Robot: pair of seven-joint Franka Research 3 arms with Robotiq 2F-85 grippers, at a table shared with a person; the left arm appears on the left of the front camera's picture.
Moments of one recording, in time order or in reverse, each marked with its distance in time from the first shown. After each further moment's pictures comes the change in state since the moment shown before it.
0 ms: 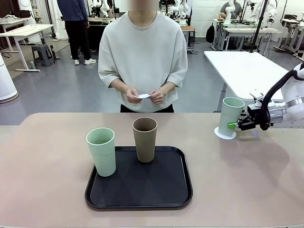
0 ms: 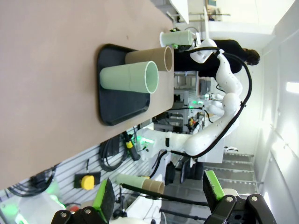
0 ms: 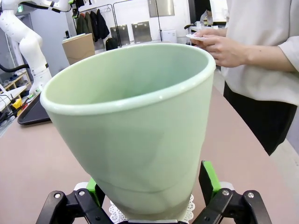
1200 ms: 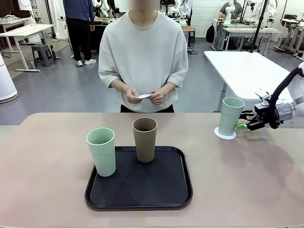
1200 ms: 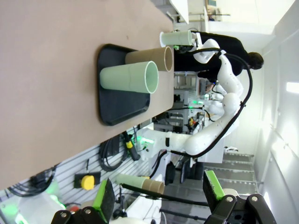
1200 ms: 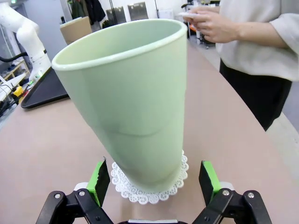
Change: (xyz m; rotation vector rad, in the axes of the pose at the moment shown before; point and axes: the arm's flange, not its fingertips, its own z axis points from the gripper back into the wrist) left arm 0.000 0.000 0.000 0.000 0.000 0.000; right arm 0.001 -0.003 0.038 -0.015 0.121 -0.036
